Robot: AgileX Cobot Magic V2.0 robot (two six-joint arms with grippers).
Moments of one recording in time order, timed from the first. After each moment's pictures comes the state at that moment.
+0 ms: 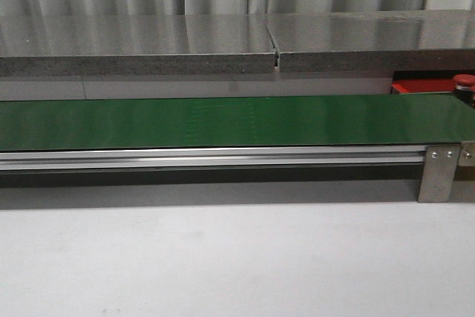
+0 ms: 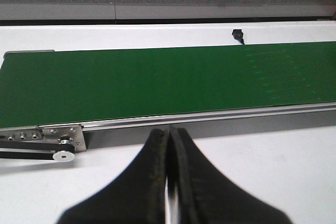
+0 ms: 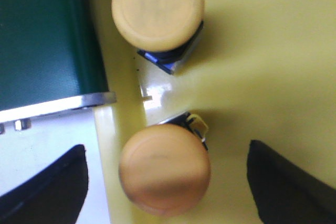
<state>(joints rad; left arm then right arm) -0.12 0.41 -0.61 -0.12 0.72 0.05 -0.28 1.47 -0.74 0.22 0.43 -0.15</state>
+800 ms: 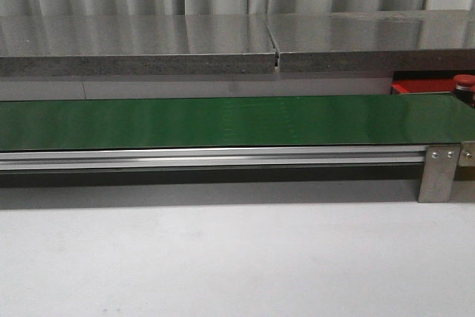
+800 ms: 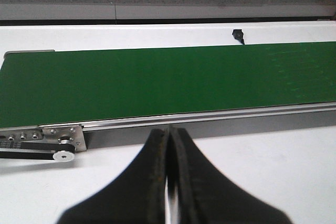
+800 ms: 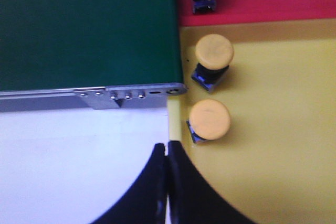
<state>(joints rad) -0.12 0.41 -0.61 -0.12 0.72 0.05 -0.19 0.94 -0.74 0.19 0.68 -0.15</state>
